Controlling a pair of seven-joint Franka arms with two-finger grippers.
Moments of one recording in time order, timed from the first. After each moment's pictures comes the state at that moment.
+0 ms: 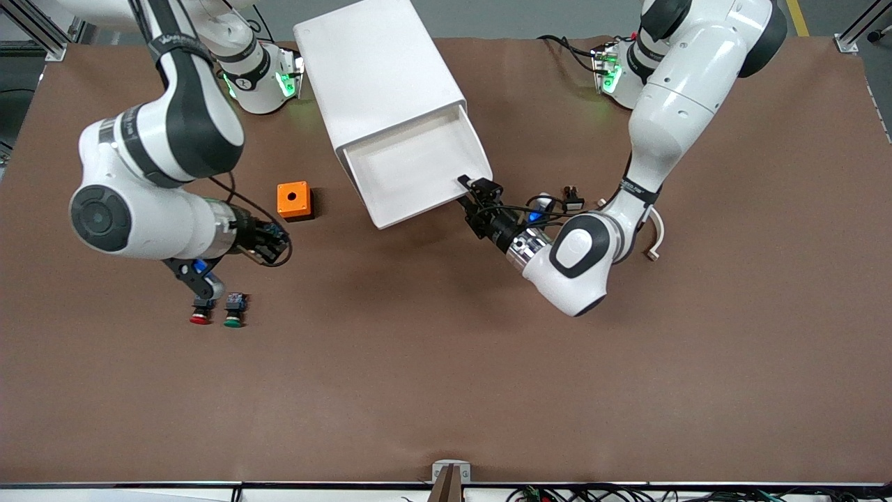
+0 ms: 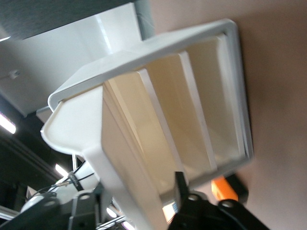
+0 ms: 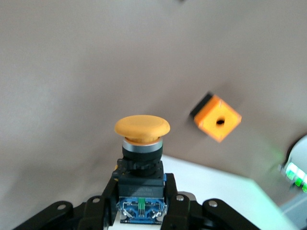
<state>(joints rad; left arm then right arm) -0.28 0.84 -0.23 -1.39 -1.03 1.46 -2.02 0.34 0.35 -0.04 -1.47 0.26 1.53 1.09</state>
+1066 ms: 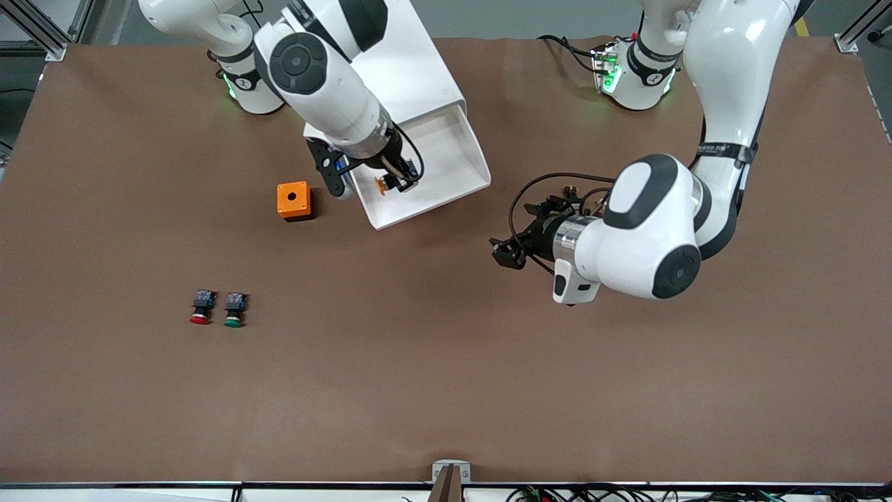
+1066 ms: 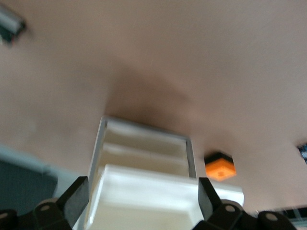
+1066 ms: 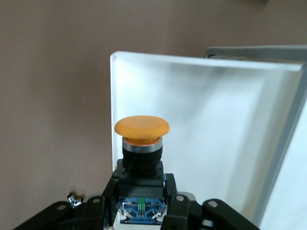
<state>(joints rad) -0.28 0.62 -0.25 -1.22 -0.45 1.60 -1.16 0.74 0.20 -0.04 -1.73 0.30 1.97 1.71</state>
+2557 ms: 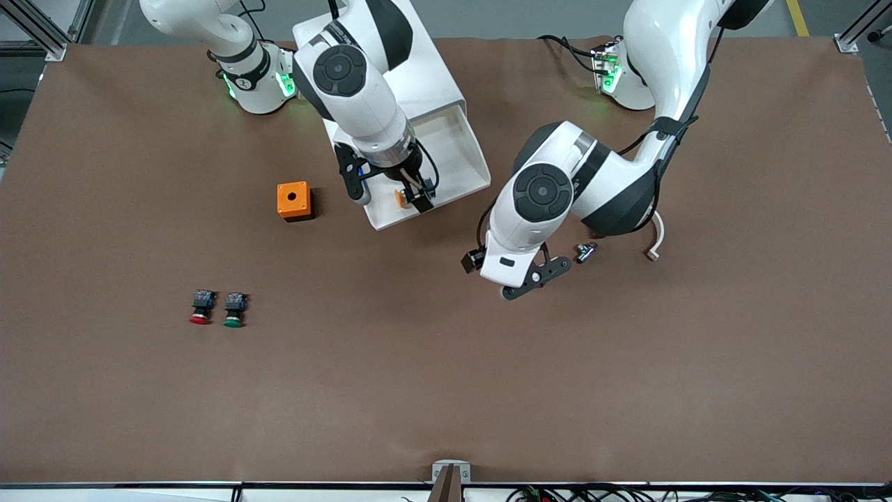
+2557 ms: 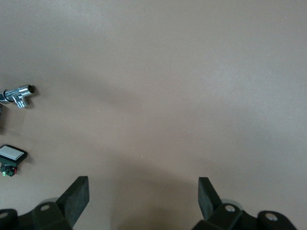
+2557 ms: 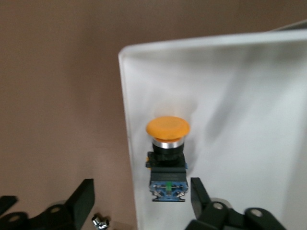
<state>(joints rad) -0.45 0.64 -0.25 -1.27 0.02 1.84 -1.12 0.78 0.24 -0.07 -1.76 0.23 2.12 1.84</state>
